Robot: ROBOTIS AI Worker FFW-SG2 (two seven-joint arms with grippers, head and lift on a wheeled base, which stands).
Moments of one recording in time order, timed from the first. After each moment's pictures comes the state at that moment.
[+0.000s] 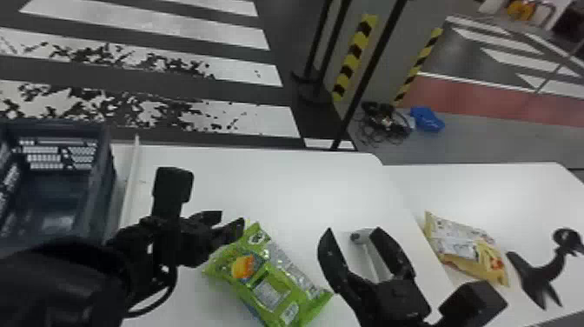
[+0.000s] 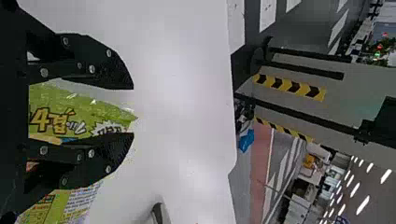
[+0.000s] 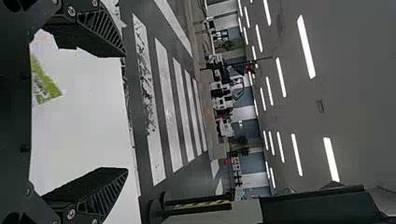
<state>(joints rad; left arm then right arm) -0.14 0.10 -0.48 -1.63 0.35 0.71 -0.15 0.83 -0.03 -0.11 -2.31 -0.27 -0.01 0.15</state>
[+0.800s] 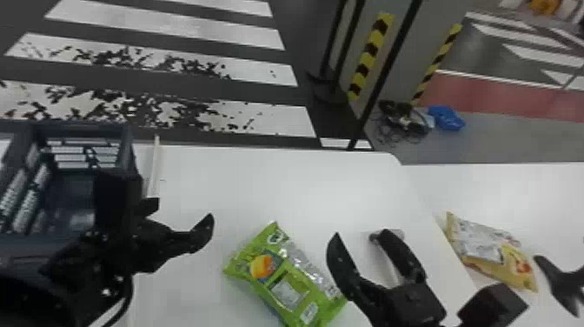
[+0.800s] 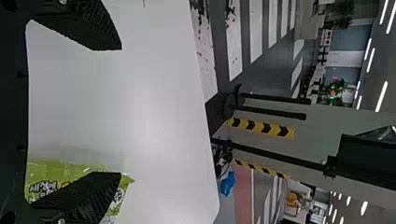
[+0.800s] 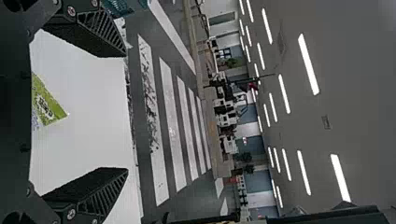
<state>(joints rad) 0.09 0.21 -0.31 -1.96 0.25 0.68 -0.10 0.83 -0.04 -0.10 -2.30 -0.28 0.01 0.22</state>
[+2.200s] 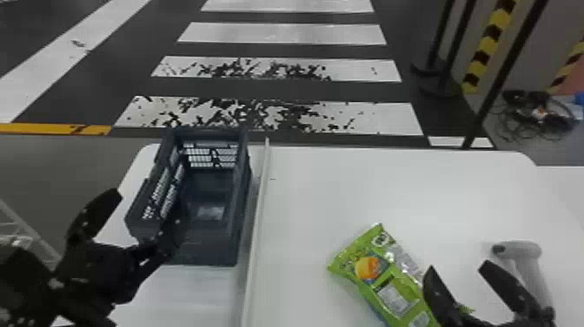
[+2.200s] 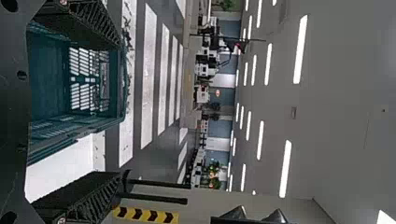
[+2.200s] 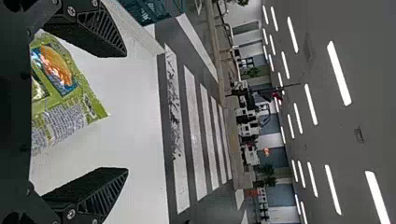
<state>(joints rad) 0.68 0.29 0.09 -2.26 0.34 -0.01 -0.03 0.78 -0.10 -0.09 -2.16 -0.27 0.03 0.27</state>
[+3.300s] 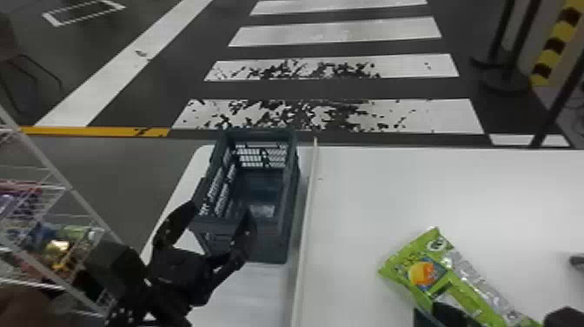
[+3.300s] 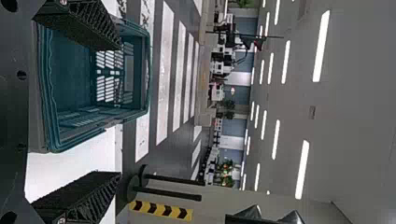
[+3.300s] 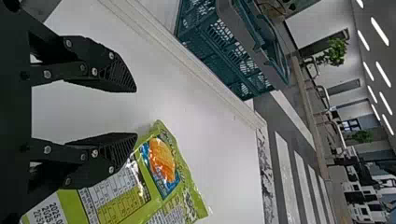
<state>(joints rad) 0.69 0.26 0.06 -2.24 0.31 0.03 -0.04 0.65 -0.15 0.04 -2.15 -0.17 0.51 0.45</state>
